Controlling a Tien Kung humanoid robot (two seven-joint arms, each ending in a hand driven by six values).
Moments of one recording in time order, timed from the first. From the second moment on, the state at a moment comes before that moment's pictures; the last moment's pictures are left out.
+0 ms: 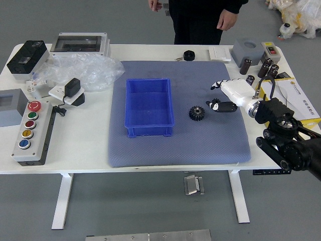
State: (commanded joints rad) left arm -0.08 0.11 -0.80 -0.18 1.04 -0.12 0.15; right arm 0.71 -0.32 0.68 0.74 -2.07 -0.22 0.08
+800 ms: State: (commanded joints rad) left arm -0.08 0.11 -0.79 -0.18 1.05 -0.12 0.15; right arm 0.73 -0.27 0.68 0.66 -2.10 -0.22 0.08
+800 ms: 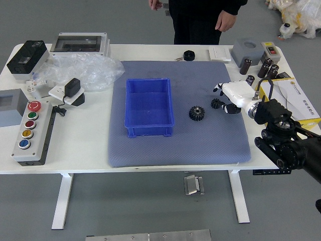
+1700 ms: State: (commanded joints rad) left arm -0.08 0.11 -0.80 -0.18 1.05 -0.12 0.15; right arm 0.76 -0.27 0.69 0.67 -2.10 -0.12 0.06
